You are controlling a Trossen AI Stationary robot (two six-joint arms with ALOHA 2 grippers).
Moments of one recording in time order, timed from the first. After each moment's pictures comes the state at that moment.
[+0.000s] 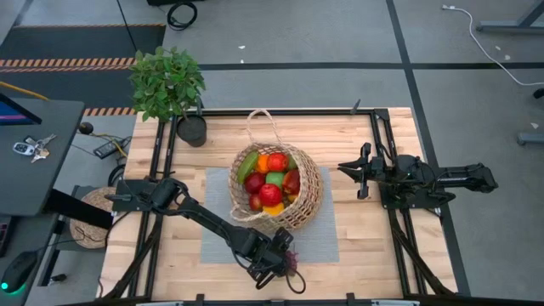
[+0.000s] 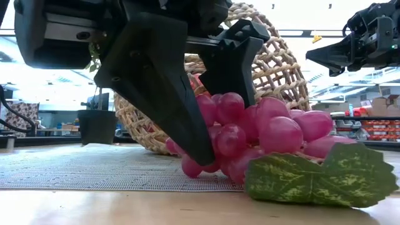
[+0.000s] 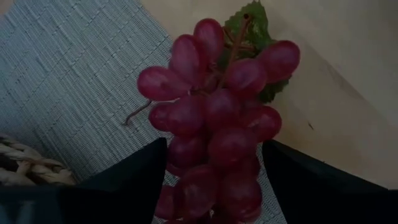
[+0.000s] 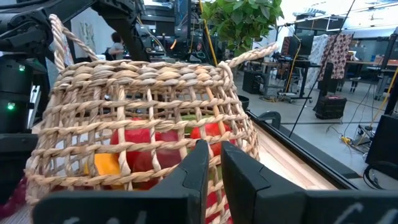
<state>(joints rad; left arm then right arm) -0.49 2.22 1.70 -0.60 -0.18 0.30 -0.02 0.08 0.01 0.14 0.16 -0.07</state>
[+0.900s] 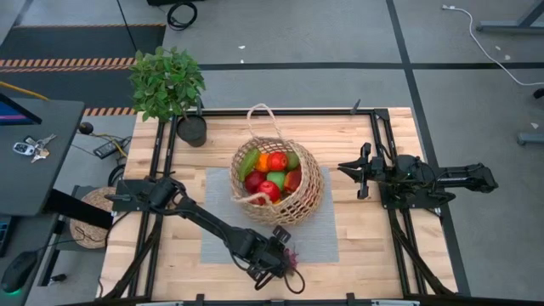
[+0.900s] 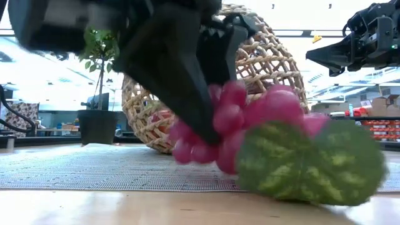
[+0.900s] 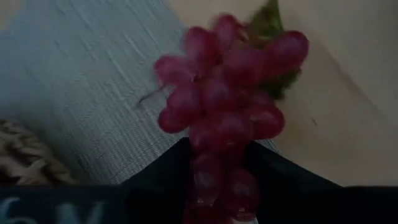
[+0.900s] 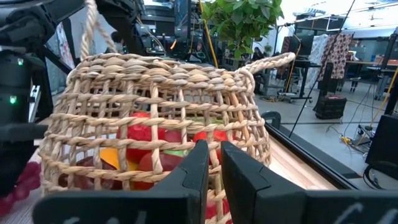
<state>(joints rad) -0.51 2.19 1.69 -0.62 -0.24 0.23 -0.02 0.08 0.01 0.14 0.16 -0.07</state>
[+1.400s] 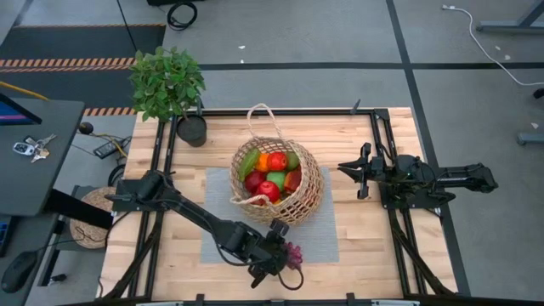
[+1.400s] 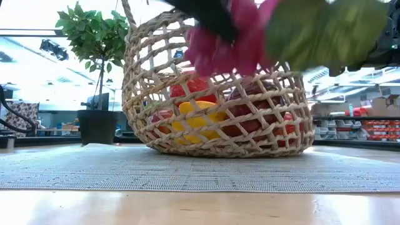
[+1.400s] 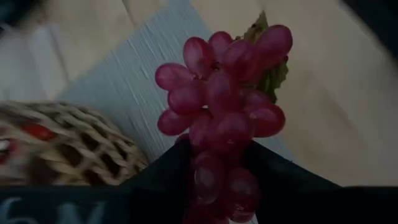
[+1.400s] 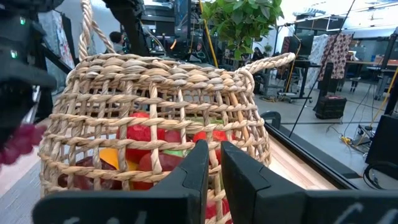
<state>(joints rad) -0.52 2.06 1.69 -0.63 -0.33 0.17 -0.02 0.08 0.01 0.14 0.16 -0.07</state>
